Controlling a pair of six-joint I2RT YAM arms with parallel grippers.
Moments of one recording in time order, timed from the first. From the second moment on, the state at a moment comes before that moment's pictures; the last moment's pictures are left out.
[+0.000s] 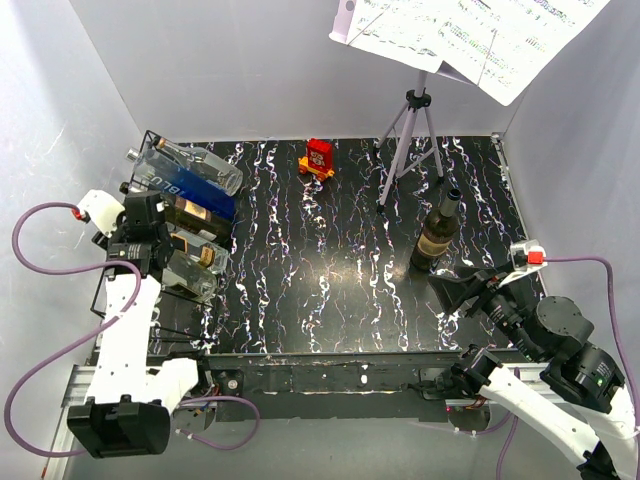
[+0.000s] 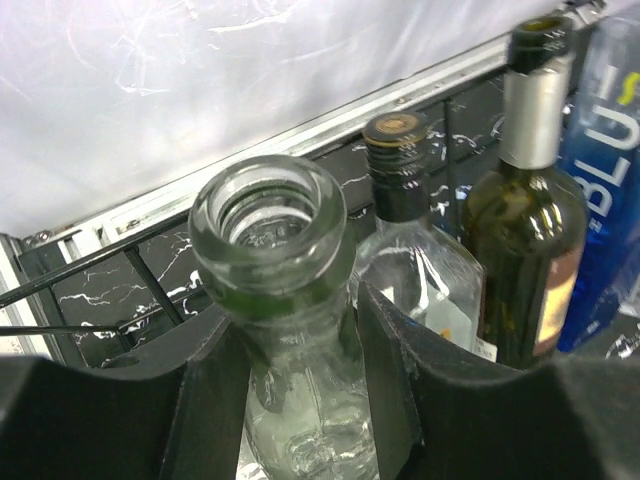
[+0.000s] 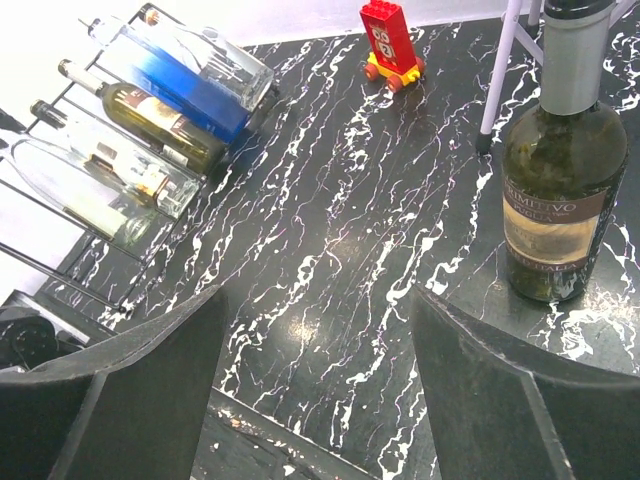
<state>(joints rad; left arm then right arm) 0.08 0.99 1.06 -0.79 -0.81 -0.70 0.85 0.20 0.83 -0.72 0.28 0.43</state>
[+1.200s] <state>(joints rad) -0.08 0.69 1.01 -0.73 0.00 -0.23 0.85 0.21 0.81 -0.63 0.25 0.44</state>
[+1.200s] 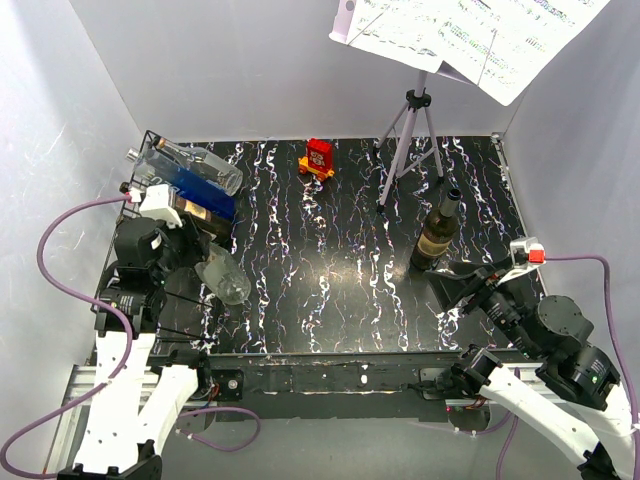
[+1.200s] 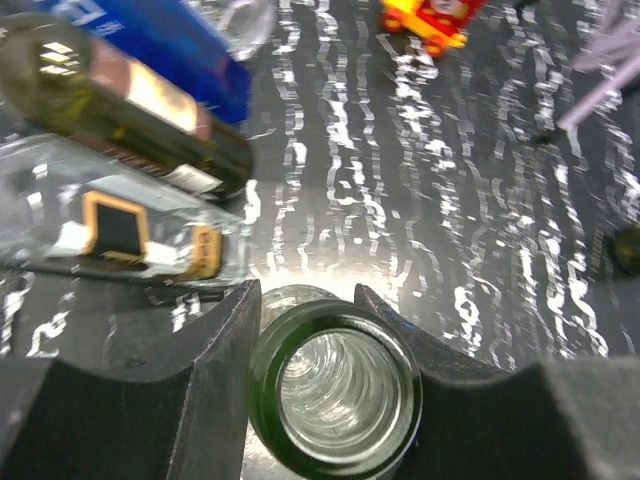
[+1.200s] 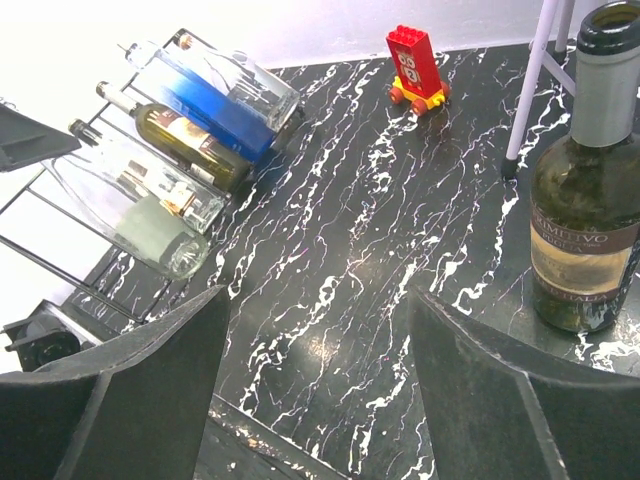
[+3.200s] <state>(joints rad) -0.80 1.96 1.70 0.04 0.31 0.03 0.85 0.19 0.80 -0.67 0.30 0.39</state>
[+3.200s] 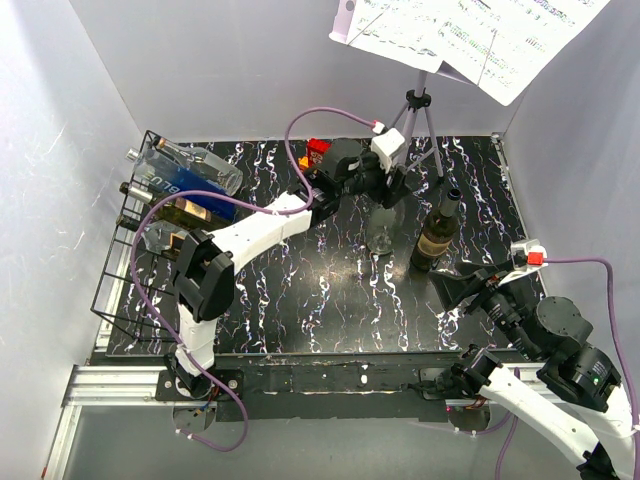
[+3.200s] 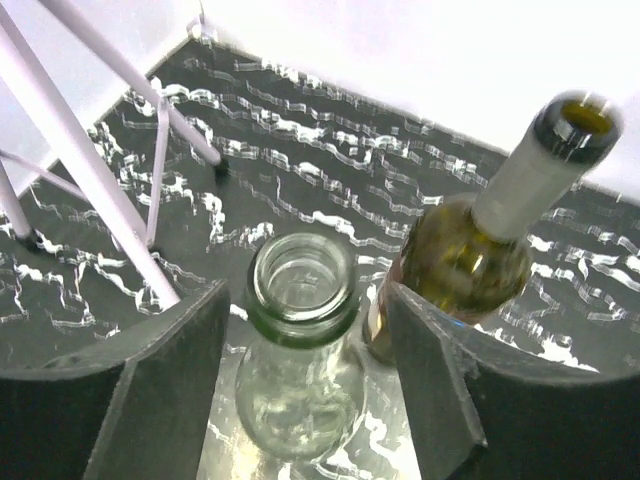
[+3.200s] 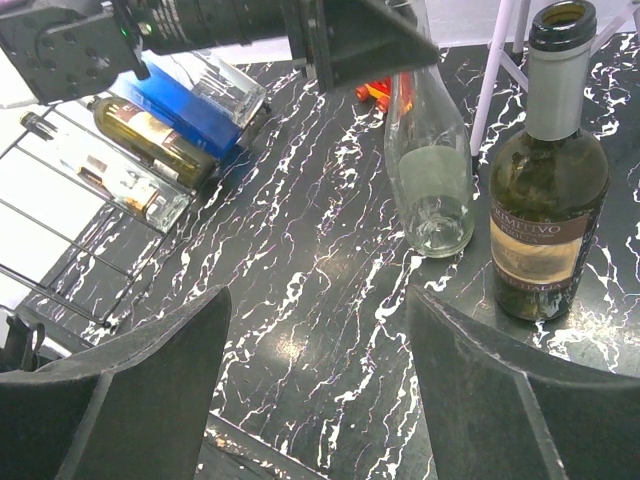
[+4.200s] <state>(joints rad) -0.81 1.31 1.29 0.21 -0.25 0.01 0.85 0.20 0.80 -0.68 0.29 0.40</state>
